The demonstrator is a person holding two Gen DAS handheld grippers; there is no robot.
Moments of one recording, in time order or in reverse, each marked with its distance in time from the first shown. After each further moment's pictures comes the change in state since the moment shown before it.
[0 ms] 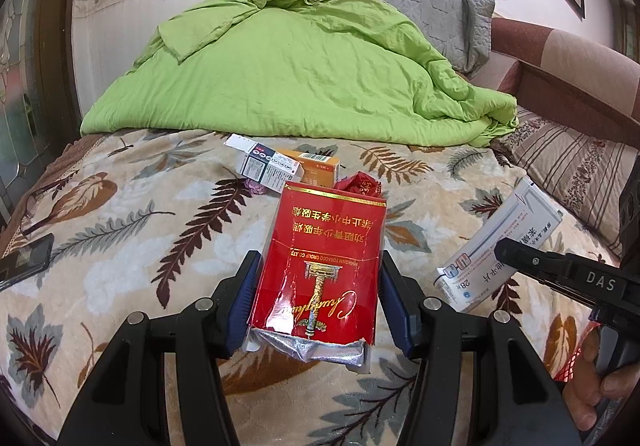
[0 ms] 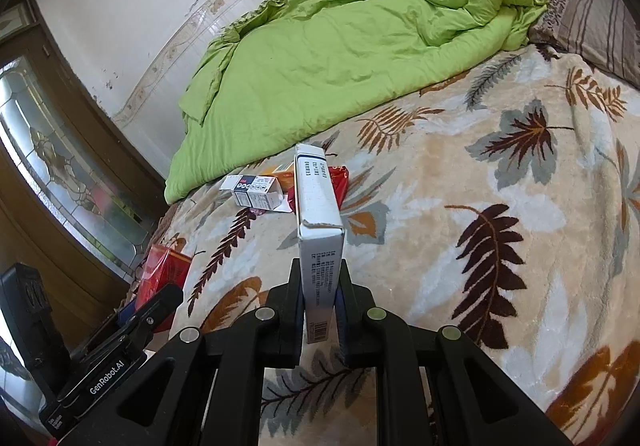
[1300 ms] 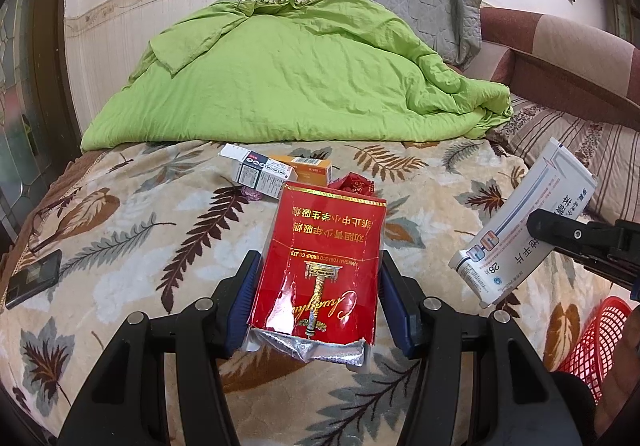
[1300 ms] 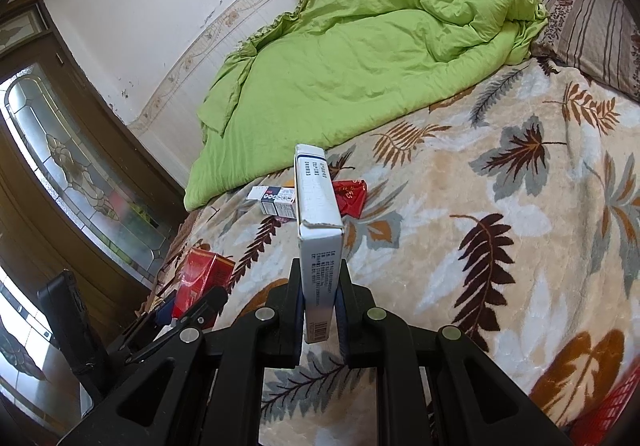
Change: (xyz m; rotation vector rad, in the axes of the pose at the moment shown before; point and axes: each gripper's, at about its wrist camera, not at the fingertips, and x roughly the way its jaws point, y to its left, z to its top) left arm -0.007 -0.013 0.000 0.061 -0.004 0.021; right arm -0.042 0.017 0.006 -0.007 -0.025 0.041
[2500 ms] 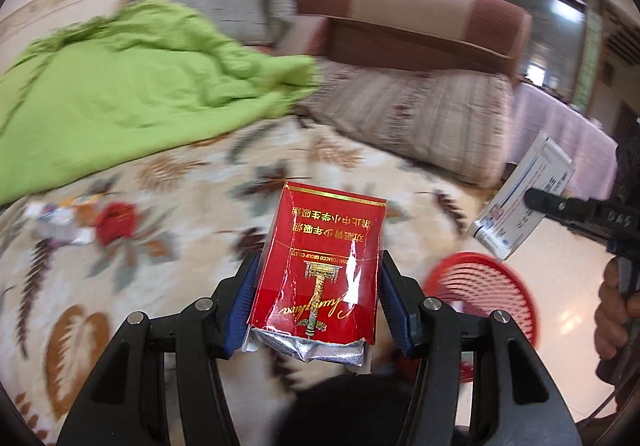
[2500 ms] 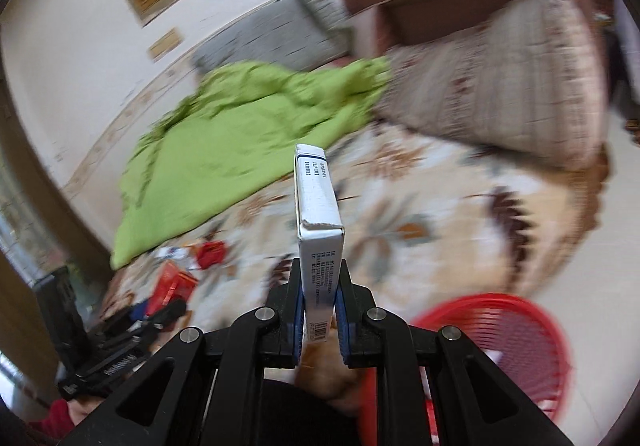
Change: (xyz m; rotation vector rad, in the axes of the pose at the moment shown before) left arm -0.045 -0.187 0.008 0.268 0.074 -0.568; right arm -0.232 -0.098 -0.016 0.107 -0.218 -0.366
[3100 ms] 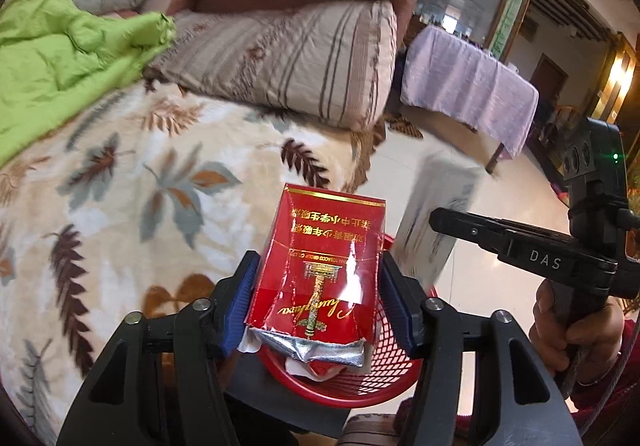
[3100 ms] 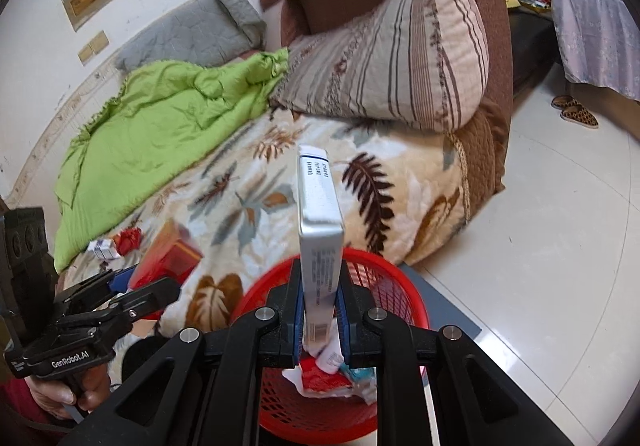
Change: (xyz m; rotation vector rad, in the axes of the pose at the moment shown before) left arm 0.073 -0.127 -0.006 0.112 0.205 -0.314; right arm -0.041 -0.089 -0.025 0.064 0.065 -0.229
